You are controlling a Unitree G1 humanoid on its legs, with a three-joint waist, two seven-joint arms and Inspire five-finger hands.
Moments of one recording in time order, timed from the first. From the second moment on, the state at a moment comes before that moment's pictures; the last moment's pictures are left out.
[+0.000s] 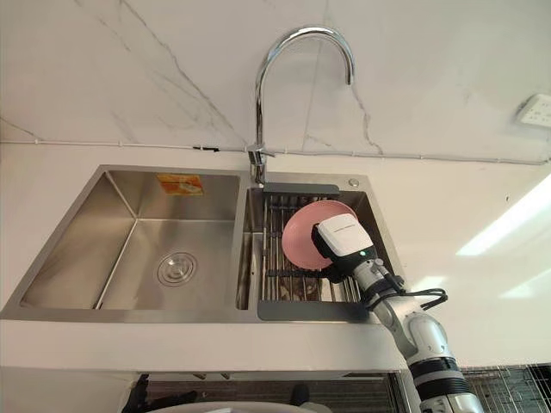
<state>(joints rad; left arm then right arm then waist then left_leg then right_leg) 0.28 0.11 0.21 0.97 0.16 -0.24 0.20 -0.07 -0.47 0.04 0.13 -1.15 -0.38 -0.12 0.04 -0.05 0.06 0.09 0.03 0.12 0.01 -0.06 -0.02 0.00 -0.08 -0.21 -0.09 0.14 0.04</state>
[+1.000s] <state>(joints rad) 0.33 0.07 0.21 0.92 0.05 -0.28 0.24 -0.12 -0.47 -0.08 -0.10 -0.97 -0.44 -0.11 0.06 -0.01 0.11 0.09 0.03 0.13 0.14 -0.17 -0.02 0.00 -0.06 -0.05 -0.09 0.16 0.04</state>
